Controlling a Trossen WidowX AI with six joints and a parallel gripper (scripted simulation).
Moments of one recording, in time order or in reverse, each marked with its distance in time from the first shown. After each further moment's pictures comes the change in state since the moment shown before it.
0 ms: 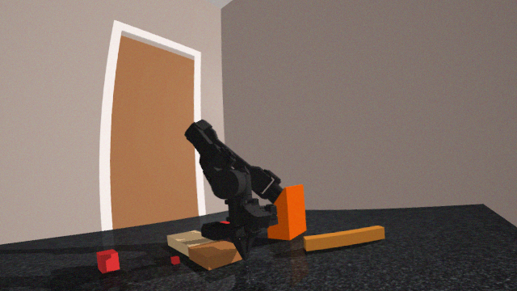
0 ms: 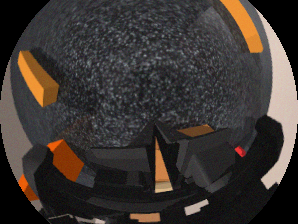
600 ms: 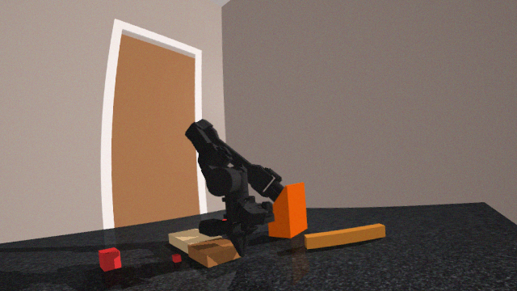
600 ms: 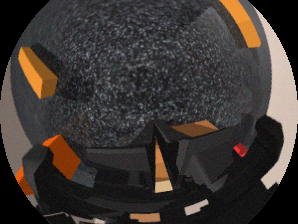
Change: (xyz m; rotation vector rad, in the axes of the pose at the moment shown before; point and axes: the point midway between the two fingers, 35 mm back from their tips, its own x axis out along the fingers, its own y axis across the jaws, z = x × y) arm -0.001 -0.002 -0.013 -0.002 -0.004 -0.003
